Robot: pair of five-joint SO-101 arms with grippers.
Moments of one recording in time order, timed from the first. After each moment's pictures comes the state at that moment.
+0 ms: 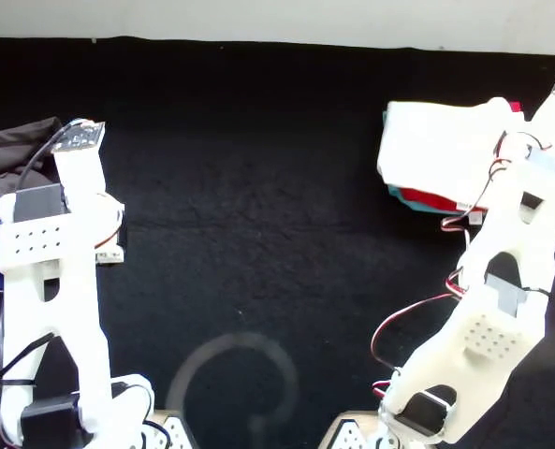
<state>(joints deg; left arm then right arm) -18.5 -24.0 28.1 78.7 -5.7 22.6 27.9 -17.3 33.5 1.0</state>
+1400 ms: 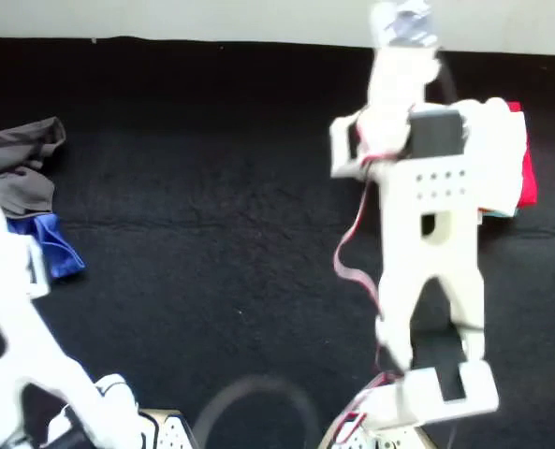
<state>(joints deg) -47.6 -33.5 29.5 80.0 -20.5 -15.4 -2.5 -27.7 98.6 -2.7</state>
